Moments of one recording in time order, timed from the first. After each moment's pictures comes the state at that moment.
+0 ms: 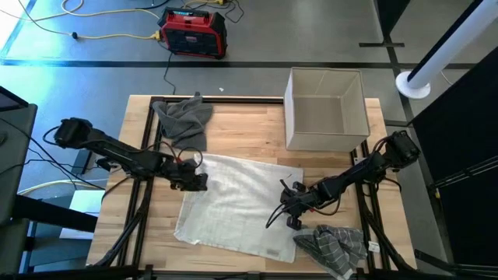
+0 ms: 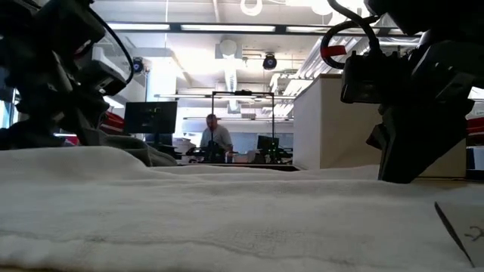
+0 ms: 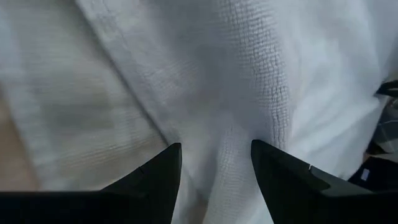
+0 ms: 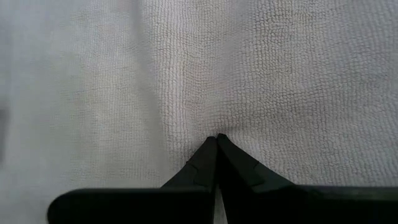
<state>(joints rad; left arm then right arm) -0.23 1.13 0.32 -0.12 0.02 -1.65 0.44 1.73 0.74 -0.10 0.09 0.70</state>
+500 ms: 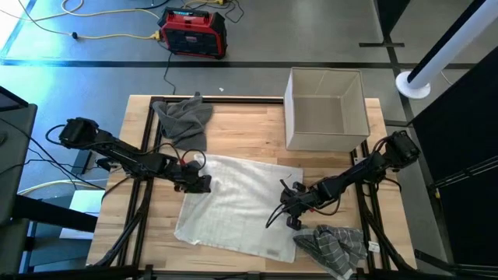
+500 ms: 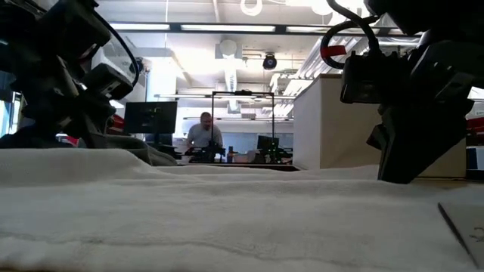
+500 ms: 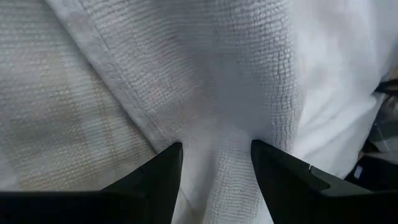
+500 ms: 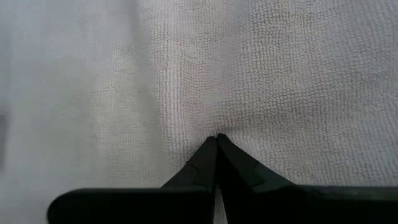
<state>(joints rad) -0.23 1.20 0.33 -0.03 0.06 -1.66 0.44 1.73 0.74 -0.09 0.09 0.71</state>
